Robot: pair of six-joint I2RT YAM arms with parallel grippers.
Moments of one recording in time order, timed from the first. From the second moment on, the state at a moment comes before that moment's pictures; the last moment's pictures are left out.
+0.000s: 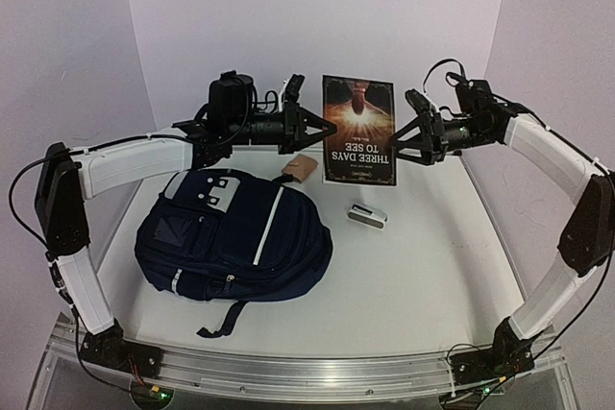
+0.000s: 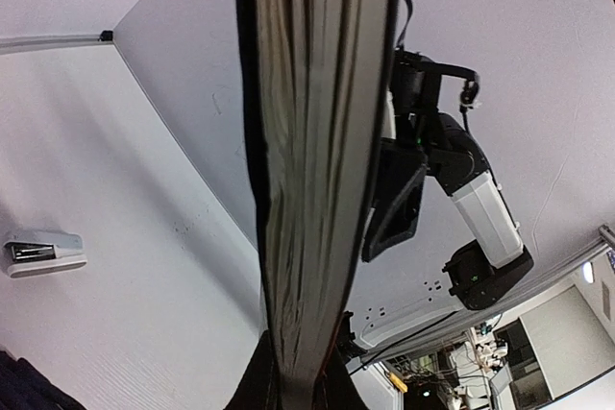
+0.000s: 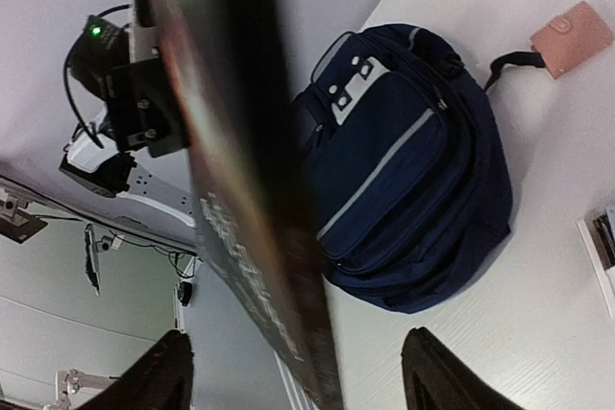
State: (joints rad) left arm -0.75 1.79 1.54 0.17 0.69 -0.87; right arm 0.23 1.62 1.56 -0.77 -1.14 0.14
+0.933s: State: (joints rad) left arm -0.78 1.90 1.69 0.06 0.70 -0.90; right arm 0.24 1.61 1.54 -0.67 -1.18 0.36
